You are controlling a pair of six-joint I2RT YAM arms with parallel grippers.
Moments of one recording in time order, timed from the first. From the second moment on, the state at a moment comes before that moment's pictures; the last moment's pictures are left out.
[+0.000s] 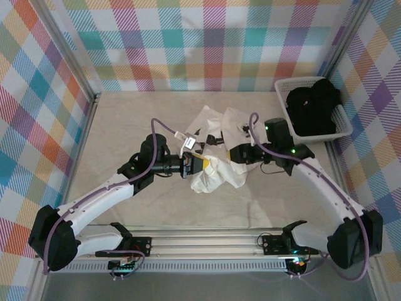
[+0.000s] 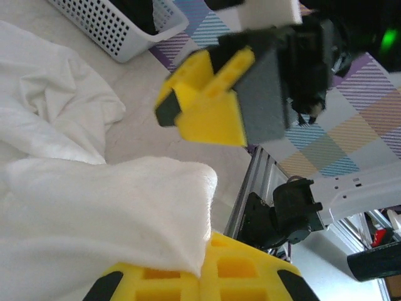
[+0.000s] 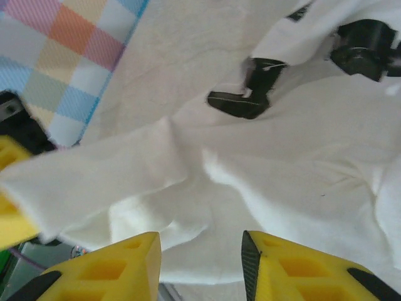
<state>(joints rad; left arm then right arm) -0.66 1.16 0.80 0.03 0.66 -0.45 0.39 1.16 0.95 -0.53 -0.70 0.28</state>
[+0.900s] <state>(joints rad) -0.59 1.10 0.75 0.02 0.54 -0.49 0.44 1.16 0.90 -0.36 -0.88 0.29</state>
